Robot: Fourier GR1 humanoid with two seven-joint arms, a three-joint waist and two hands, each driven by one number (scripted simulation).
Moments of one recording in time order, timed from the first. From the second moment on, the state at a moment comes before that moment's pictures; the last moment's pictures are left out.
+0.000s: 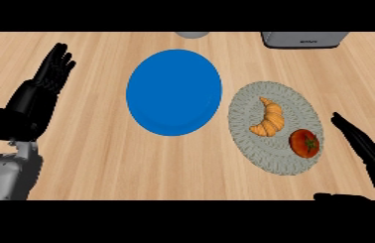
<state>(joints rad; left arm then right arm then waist) -0.25 0.39 0.00 -1.62 0.15 0.03 0.11 0.24 -0.76 0.21 -1.85 0.26 -0.28 -0.05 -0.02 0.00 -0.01</state>
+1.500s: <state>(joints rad) -0.24 0.32 0.06 -1.66 0.09 -0.05 0.14 -0.01 -0.57 0.24 -1.63 0.62 0.14 0.43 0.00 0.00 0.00</state>
